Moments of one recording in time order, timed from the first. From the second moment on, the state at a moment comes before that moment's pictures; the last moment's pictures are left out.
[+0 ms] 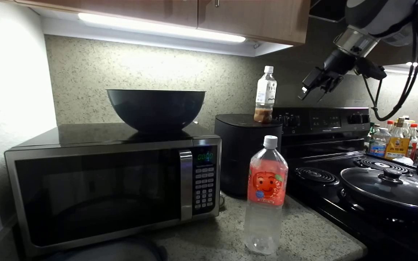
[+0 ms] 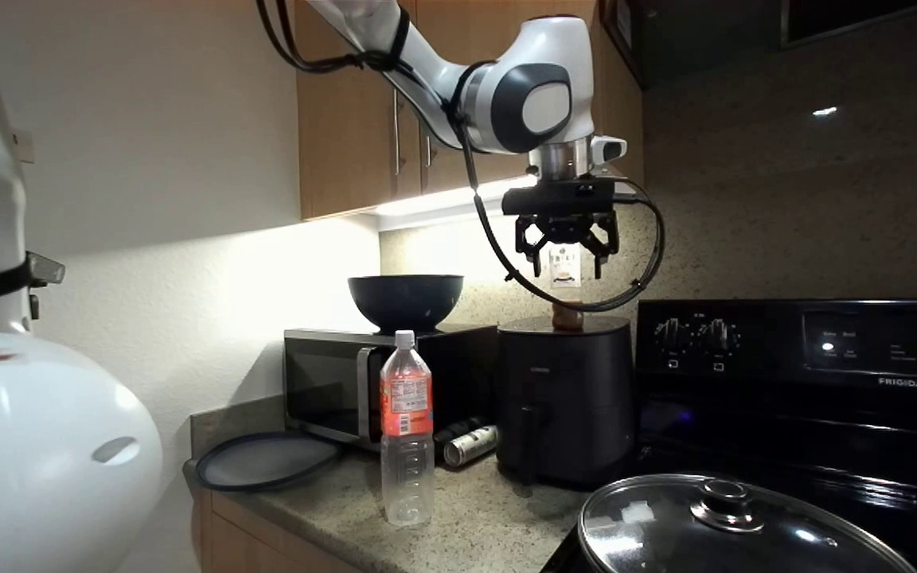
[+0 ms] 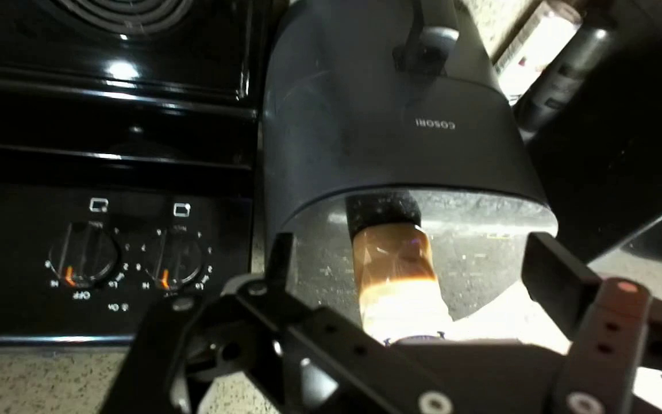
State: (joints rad) arm 0.01 -0.19 -0.23 -2.09 0.33 2.43 -0.53
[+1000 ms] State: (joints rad) arm 0.04 0.00 -0.14 -1.99 0.75 2.69 -0.79
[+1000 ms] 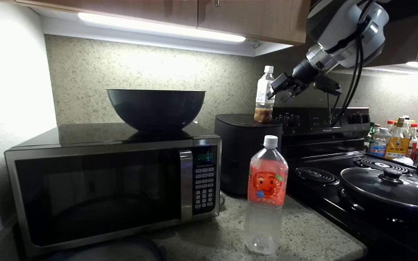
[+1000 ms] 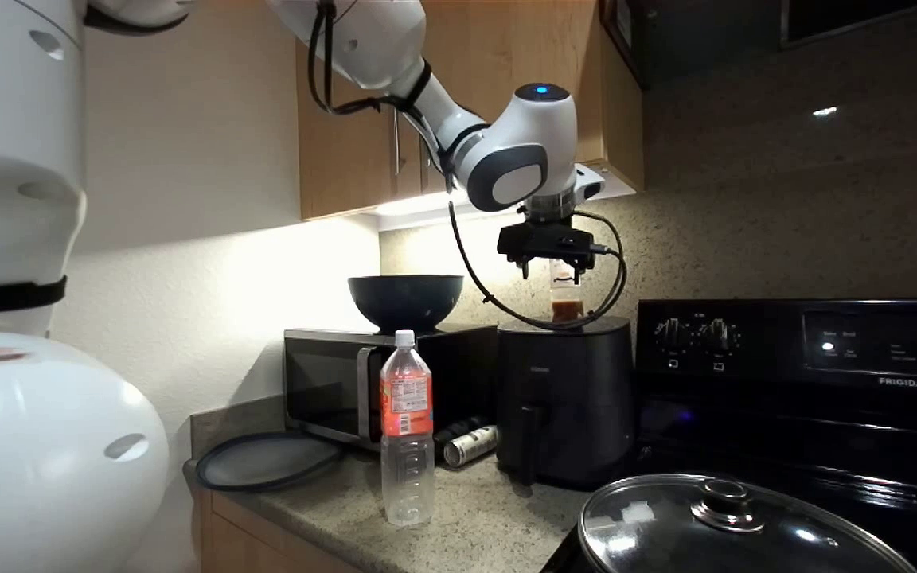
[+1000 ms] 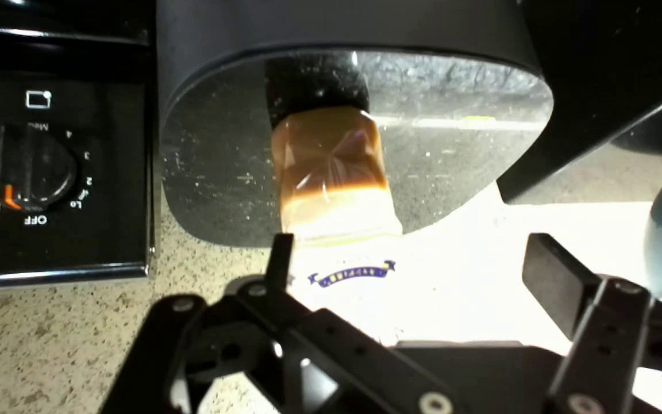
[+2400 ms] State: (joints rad) arm 0.04 0.18 -0.15 -1.80 1.20 2.76 -1.23
